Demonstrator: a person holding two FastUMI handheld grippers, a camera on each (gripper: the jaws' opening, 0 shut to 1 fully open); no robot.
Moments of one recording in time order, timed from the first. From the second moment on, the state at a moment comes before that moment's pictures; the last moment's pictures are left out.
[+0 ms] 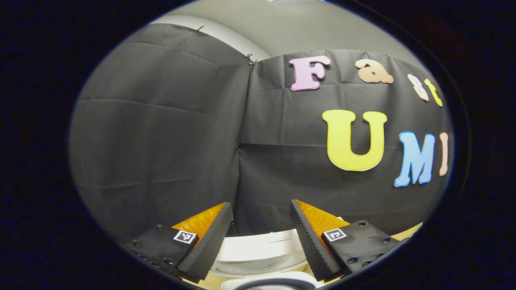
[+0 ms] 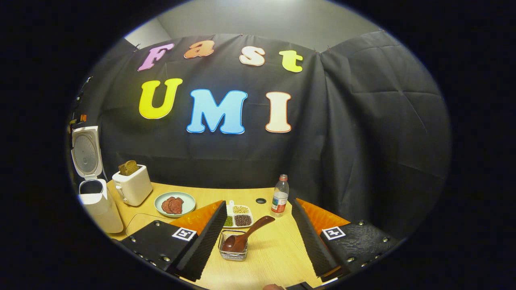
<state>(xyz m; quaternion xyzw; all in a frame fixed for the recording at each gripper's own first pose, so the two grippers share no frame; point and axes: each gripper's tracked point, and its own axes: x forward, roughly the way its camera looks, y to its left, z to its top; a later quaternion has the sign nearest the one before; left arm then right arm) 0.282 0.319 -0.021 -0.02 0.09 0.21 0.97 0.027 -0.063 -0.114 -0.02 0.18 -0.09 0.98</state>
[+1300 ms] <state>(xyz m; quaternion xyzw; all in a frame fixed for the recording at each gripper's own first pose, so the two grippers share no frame) 0.191 0.228 -0.075 -0.02 0.14 0.17 0.98 0.062 -0.037 -0.120 -0.01 0.18 0.00 0.98</state>
